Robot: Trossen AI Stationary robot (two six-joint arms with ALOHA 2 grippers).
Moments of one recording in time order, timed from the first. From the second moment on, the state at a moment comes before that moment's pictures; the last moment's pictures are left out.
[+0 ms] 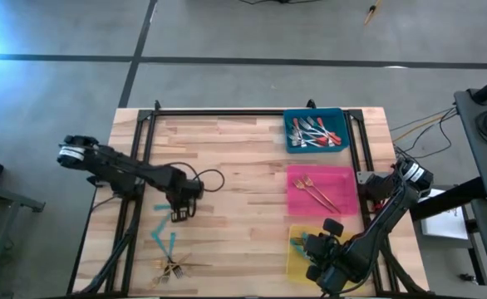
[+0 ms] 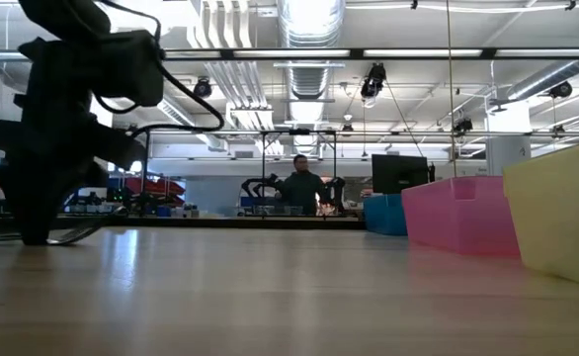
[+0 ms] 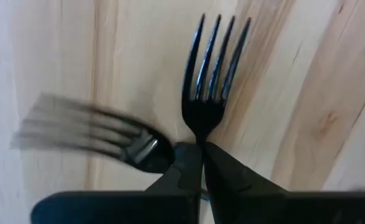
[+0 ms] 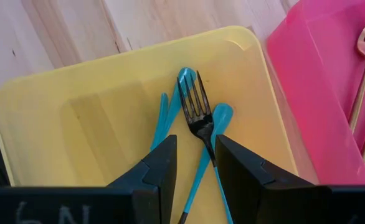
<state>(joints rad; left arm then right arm) -0.12 1.47 0.64 -0.73 0.10 -0.33 0.87 1.77 1.37 -1.12 0.37 1.27</state>
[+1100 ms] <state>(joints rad) -0.12 1.34 0.75 0.41 0.01 -0.24 0.87 1.77 1.37 -1.08 0.54 1.33</state>
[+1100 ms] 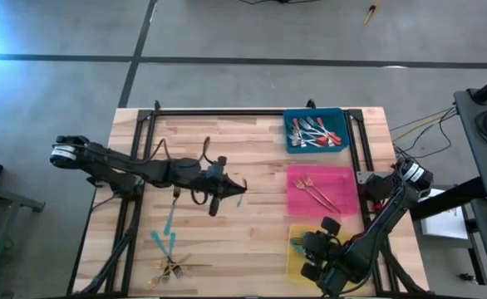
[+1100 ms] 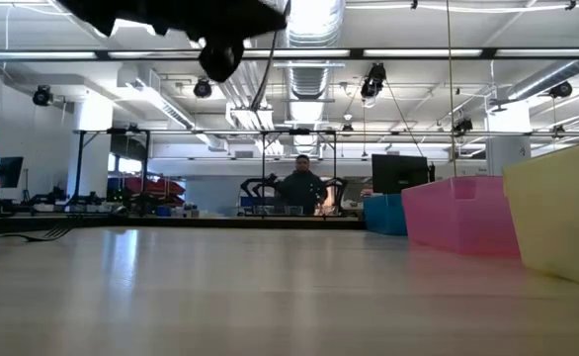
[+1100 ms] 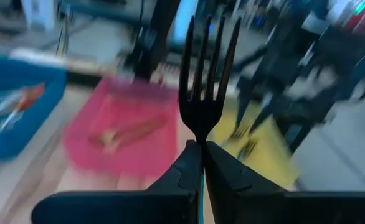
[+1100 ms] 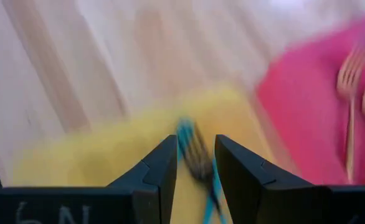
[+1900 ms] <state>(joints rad) -0.30 1.61 0.97 0.58 -0.78 -0.29 0.66 1.82 1.37 -0.61 1.26 1.05</state>
